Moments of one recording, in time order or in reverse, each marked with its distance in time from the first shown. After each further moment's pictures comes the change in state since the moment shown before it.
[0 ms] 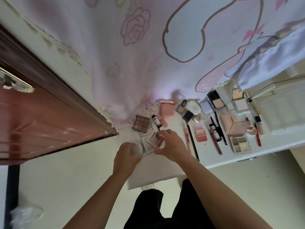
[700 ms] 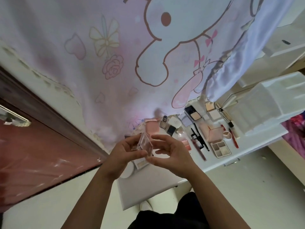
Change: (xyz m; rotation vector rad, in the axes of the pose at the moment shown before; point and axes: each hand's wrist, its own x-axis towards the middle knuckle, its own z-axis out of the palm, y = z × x) left_hand -0.034 0.145 -0.108 -0.920 -0.542 0.326; right_hand -0.107 -0.046 -0.102 0.823 0.199 -0.171
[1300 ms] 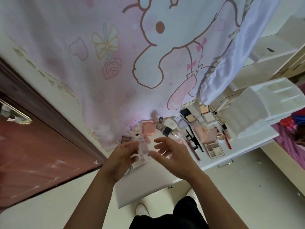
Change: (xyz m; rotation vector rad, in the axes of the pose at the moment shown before) left_hand -0.014 -0.010 0.022 -0.189 0.132 -0.138; right_hand -0.029 -0.008 -0.013 -0.303 0.059 -0.037
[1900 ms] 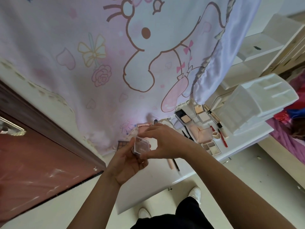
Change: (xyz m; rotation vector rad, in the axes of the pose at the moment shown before) left_hand 0.011 0.002 0.027 -0.400 -0.037 -0.218; right_hand 0.048 -0.049 -0.040 -0.598 -0.316 -0.346
